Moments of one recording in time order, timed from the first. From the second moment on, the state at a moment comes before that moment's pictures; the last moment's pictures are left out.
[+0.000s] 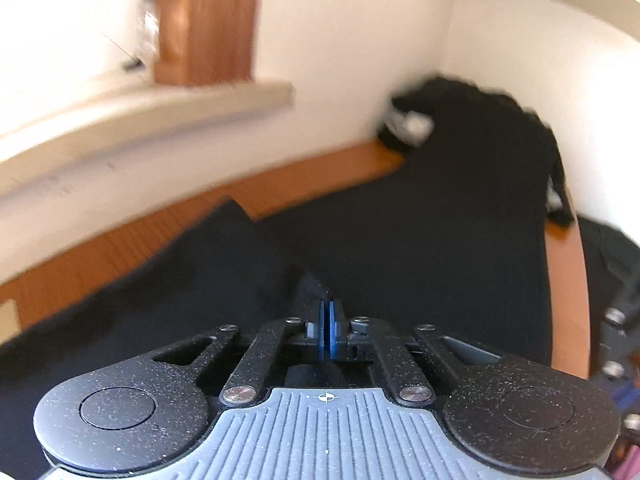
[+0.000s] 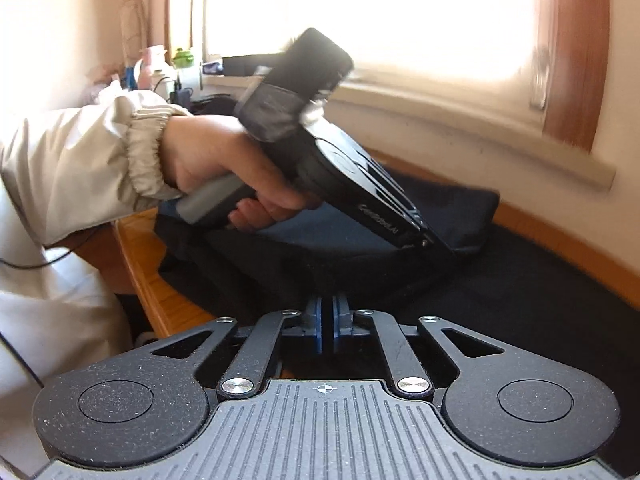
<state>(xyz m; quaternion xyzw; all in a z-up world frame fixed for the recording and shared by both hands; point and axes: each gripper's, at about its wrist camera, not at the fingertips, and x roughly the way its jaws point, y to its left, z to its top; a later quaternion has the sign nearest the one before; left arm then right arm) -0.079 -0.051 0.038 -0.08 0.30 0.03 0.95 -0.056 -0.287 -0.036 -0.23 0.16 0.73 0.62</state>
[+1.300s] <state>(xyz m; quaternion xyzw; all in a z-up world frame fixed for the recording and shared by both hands) -0.180 0.105 0.016 -0.19 0.25 0.07 0.95 -0.133 -0.311 -0.061 -0.12 0.18 0.44 0.87</state>
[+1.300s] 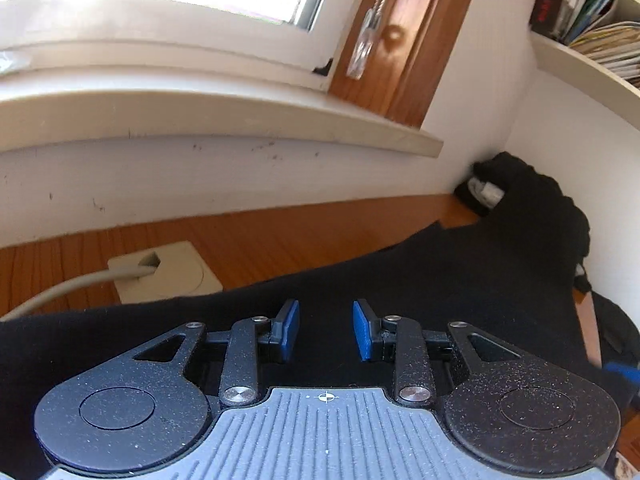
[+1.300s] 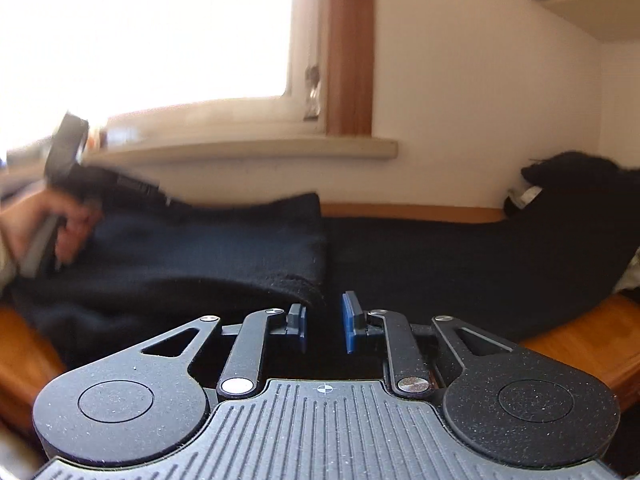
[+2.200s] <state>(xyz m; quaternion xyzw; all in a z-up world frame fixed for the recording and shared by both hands) -0.178 0.091 0.016 -0.14 0.26 0.07 0.95 -0.133 -0.295 -0.056 -0.18 0.22 0.51 0.81</state>
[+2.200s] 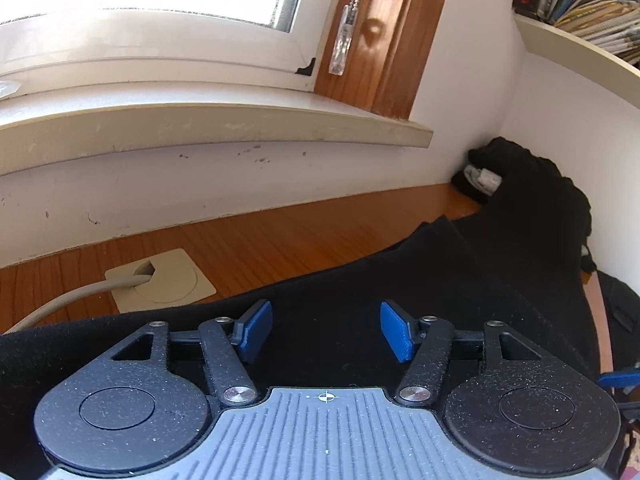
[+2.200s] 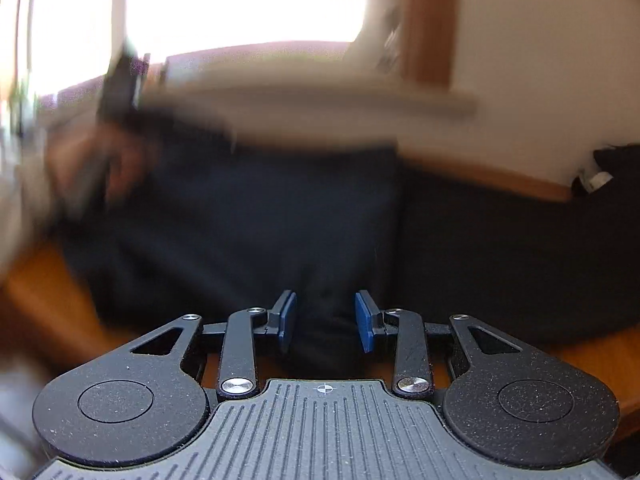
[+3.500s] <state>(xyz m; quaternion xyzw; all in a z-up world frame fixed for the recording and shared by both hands) -0.175 0.073 0.025 -0.07 0.26 0.09 0.96 0.011 -0.160 -0.032 -0.13 0.24 0.50 0.82</state>
